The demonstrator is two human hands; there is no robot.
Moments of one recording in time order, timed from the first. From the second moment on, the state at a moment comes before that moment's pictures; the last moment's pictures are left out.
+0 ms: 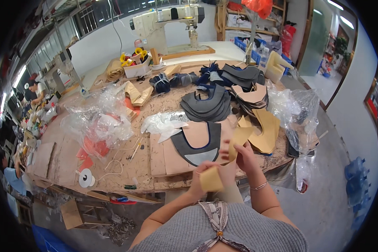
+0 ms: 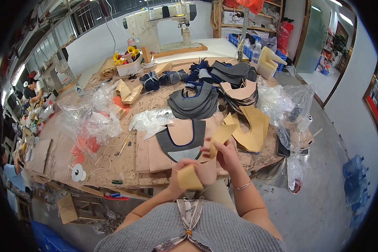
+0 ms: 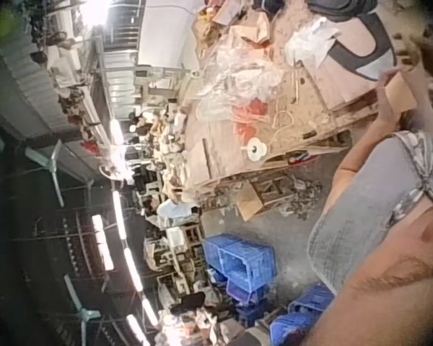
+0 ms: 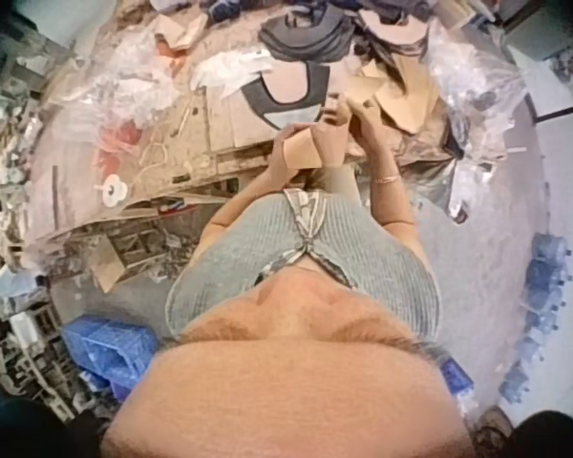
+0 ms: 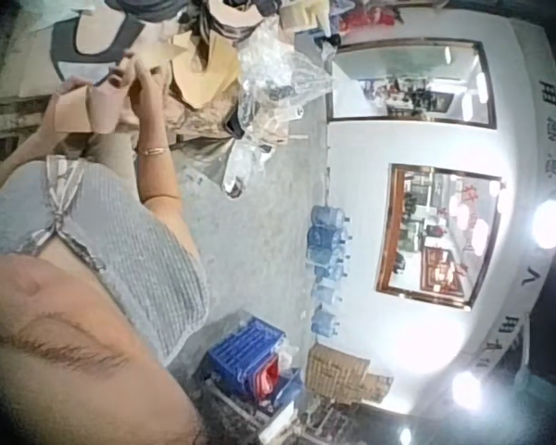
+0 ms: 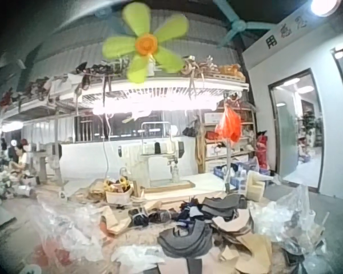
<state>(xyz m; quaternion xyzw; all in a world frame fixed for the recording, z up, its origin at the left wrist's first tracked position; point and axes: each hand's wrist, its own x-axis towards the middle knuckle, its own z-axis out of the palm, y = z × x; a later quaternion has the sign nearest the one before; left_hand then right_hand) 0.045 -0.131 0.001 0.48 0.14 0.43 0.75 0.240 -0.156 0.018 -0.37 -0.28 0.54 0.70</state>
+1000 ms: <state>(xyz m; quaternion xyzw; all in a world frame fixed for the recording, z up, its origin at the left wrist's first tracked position) 0.006 -0.010 -0.004 0.67 0.40 0.29 0.55 0.227 -0.098 -0.030 -0.59 -0.53 0.33 0.52</state>
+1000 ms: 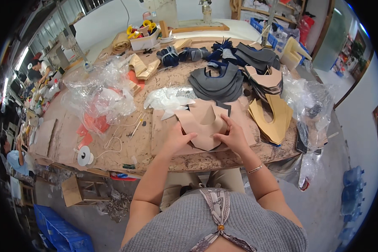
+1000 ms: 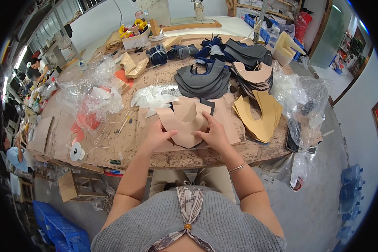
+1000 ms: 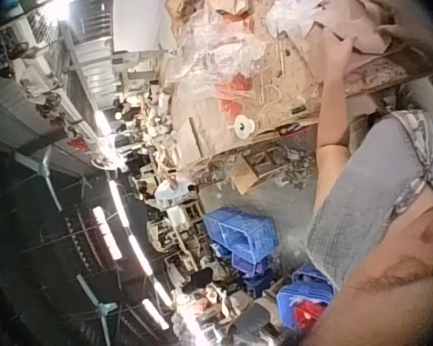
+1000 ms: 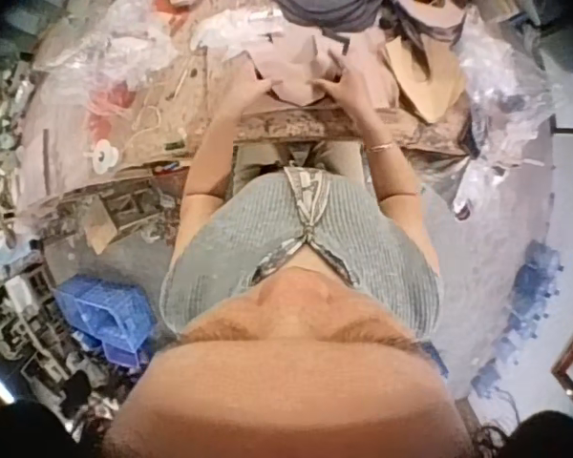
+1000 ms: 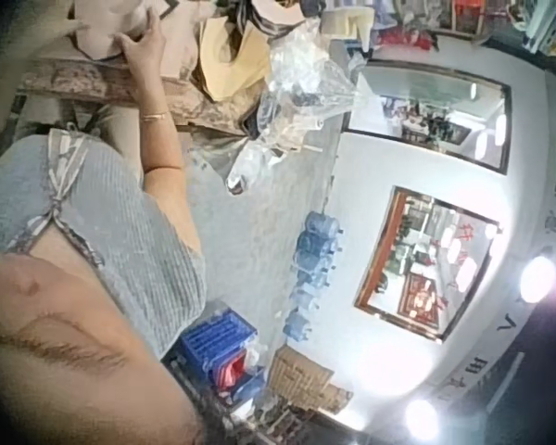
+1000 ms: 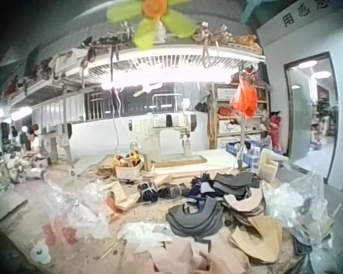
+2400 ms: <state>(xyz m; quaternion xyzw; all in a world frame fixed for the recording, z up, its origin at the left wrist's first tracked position) 0.010 0.066 0.000 0.73 0.39 0.19 0.53 0.225 -0.137 0.018 -0.66 -0.65 0.25 0.29</state>
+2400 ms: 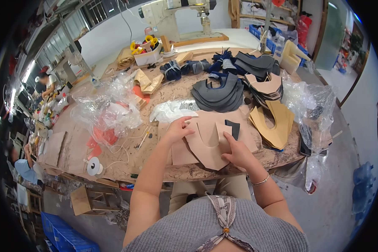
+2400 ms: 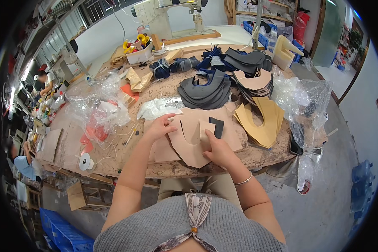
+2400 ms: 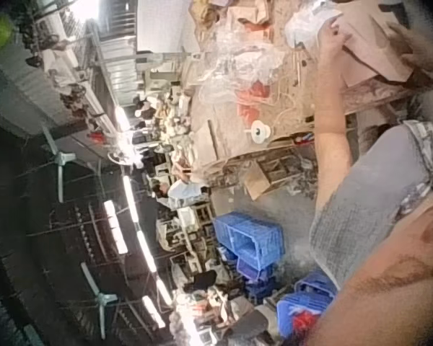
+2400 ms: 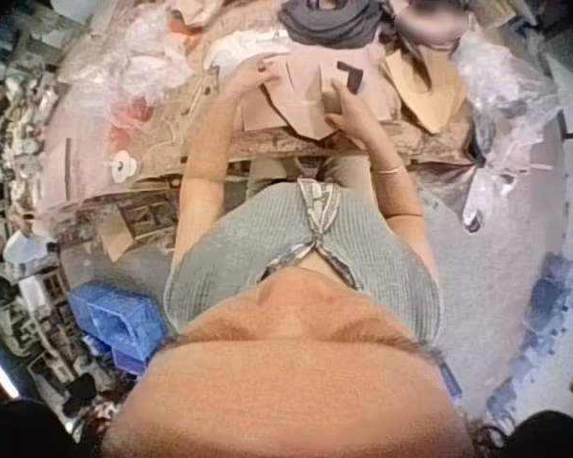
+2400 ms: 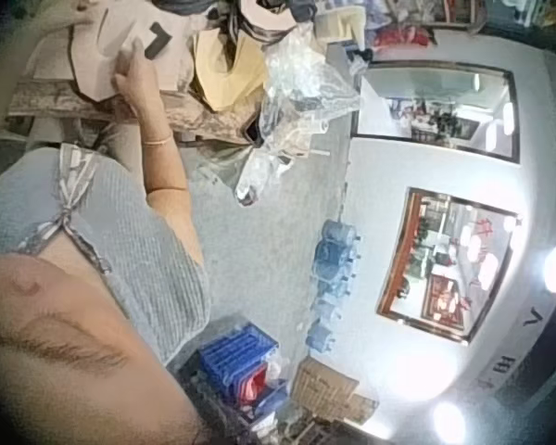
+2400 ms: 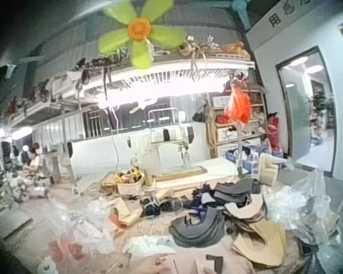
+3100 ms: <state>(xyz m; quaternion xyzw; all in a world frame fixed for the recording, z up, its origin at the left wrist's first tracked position) 0.015 0.027 0.030 0.81 0.35 0.27 0.38 0.214 -0.142 0.030 -0.71 -0.62 0.17 0.28</state>
